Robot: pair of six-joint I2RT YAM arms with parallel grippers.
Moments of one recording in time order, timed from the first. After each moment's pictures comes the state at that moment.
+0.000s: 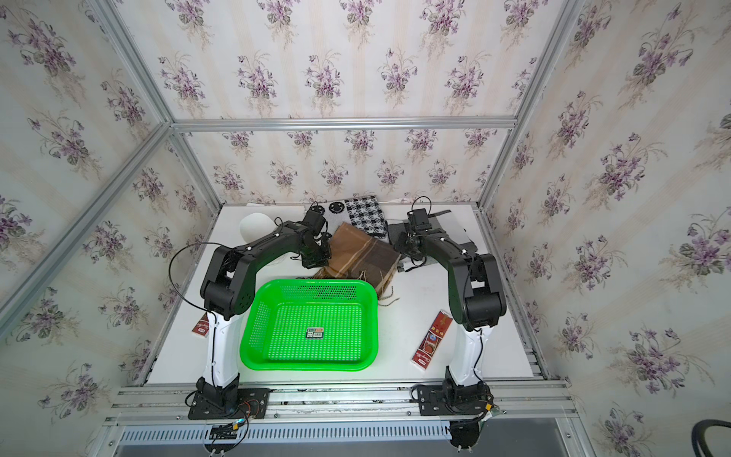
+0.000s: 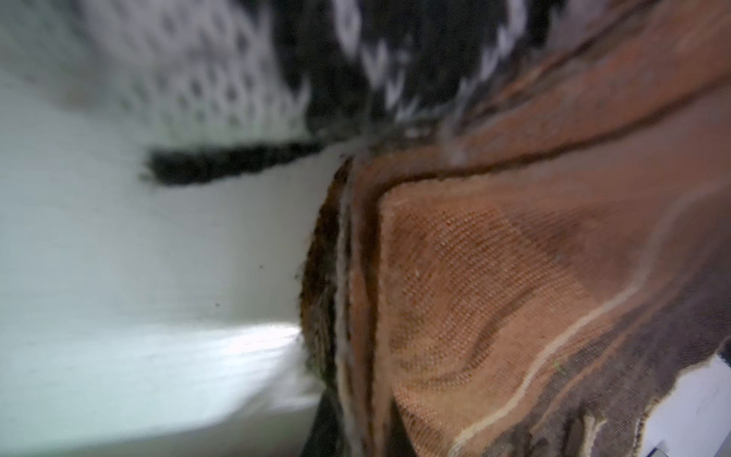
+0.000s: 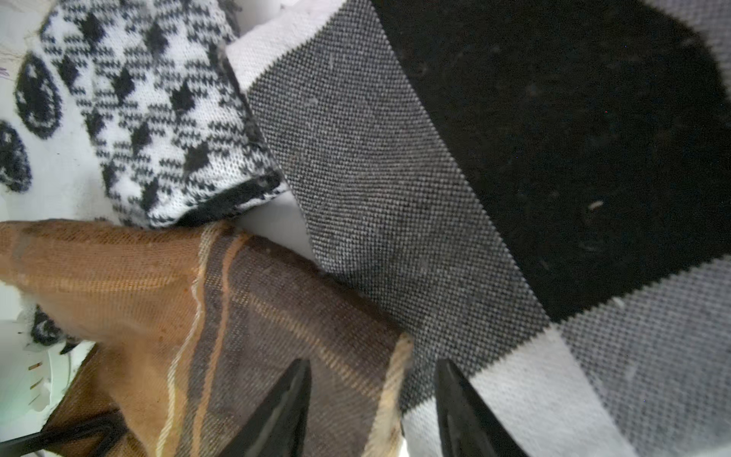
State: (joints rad) left arm -0.40 2.19 1.70 -0.77 0.18 -0.63; right arm 0.21 1.95 1.36 -0.42 -0.15 0.56
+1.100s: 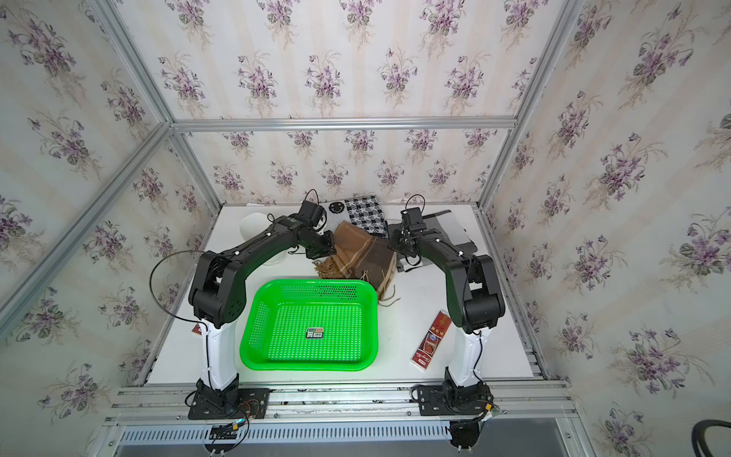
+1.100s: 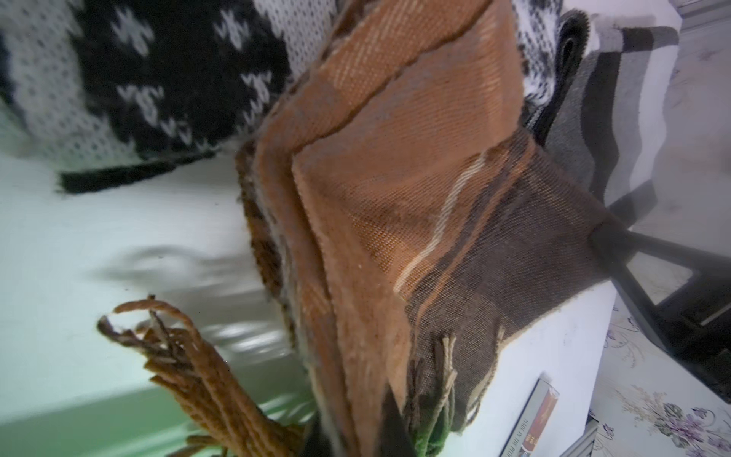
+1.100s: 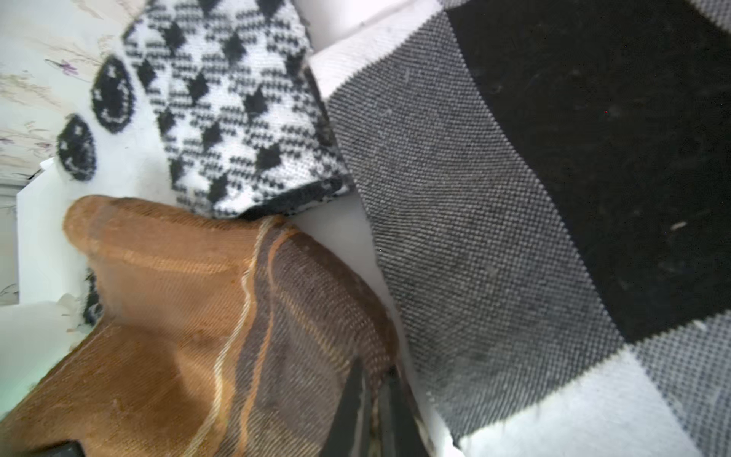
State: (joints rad) left arm -0.41 2.08 1.71 -0.70 0.30 -0.65; right arm 0.27 1.91 1.34 -0.37 -0.14 0.58
